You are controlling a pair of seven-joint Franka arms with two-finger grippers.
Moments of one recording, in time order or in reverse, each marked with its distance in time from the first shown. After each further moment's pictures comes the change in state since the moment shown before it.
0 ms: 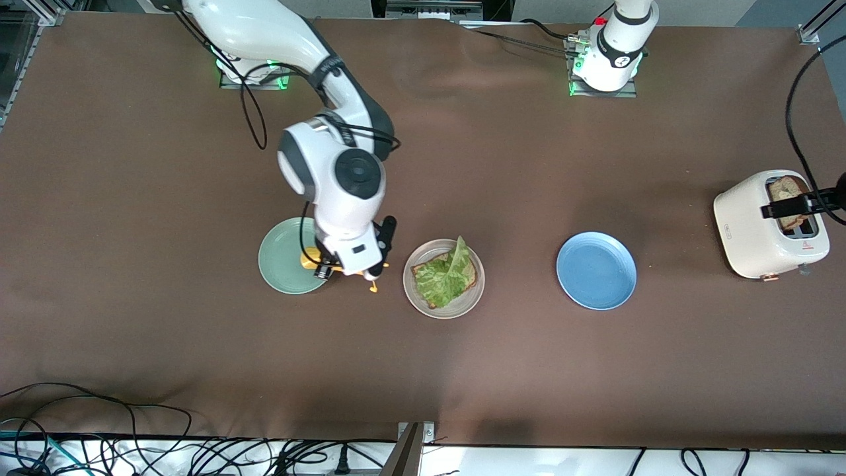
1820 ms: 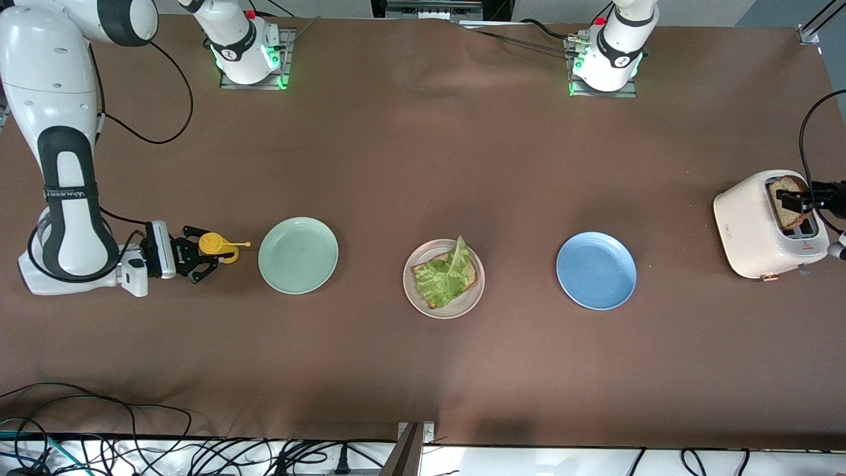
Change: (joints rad) left arm 0.187 0.211 -0.002 -0.067 0.156 -0.079 0.073; right arm -0.695 0.171 -0.063 -0.297 1.042 -0.201 -1.614
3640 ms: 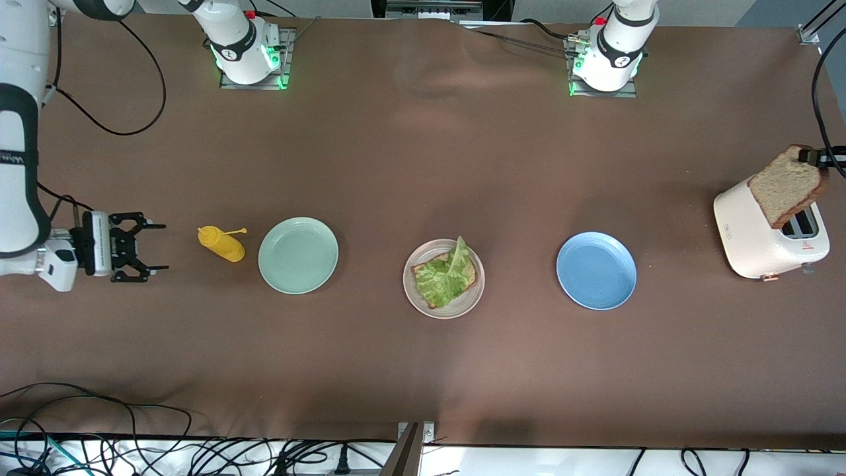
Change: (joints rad) left arm -0.014 -0.187 -0.152 0.138 -0.191 -0.281 -0.003; right arm -0.052 -0.217 -0.059 -0.004 -0.250 0.013 0.307
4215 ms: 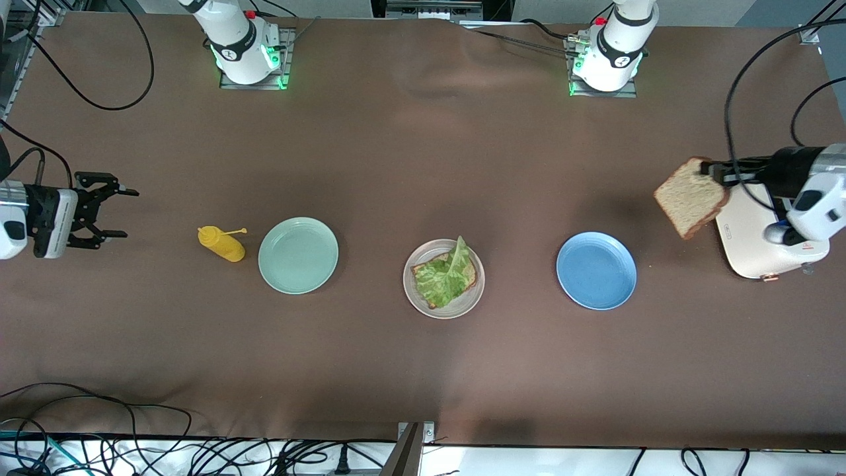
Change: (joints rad) left arm -0.155 0.034 -0.111 -0.016 -0.268 0.075 -0.465; right arm 0.015 -0.287 0.021 -0.161 -0.187 0.015 0.705
